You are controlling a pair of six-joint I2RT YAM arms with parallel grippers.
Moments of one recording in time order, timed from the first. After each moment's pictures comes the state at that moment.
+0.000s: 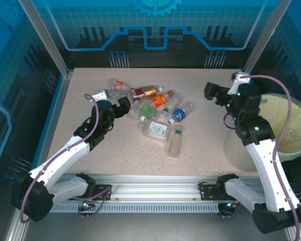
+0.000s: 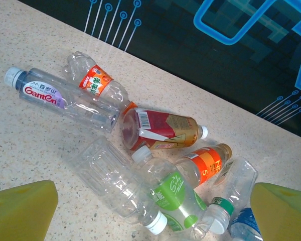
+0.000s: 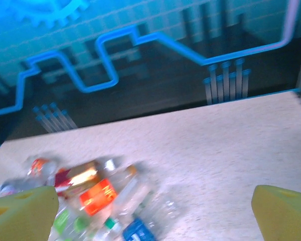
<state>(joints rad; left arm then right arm) -0.43 1.08 0.78 -0.11 -0.32 -0.68 0.21 0.97 1.19 -0.55 0.10 0.32</state>
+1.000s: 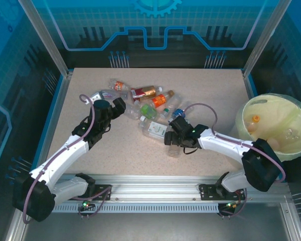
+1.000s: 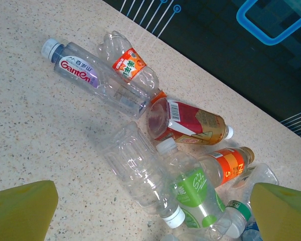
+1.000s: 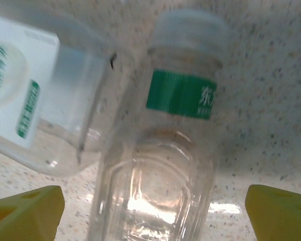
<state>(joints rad) -0.37 1.08 0.78 -0.21 -0.32 -0.79 0.74 1.42 0.81 -0.57 0.15 0.80</state>
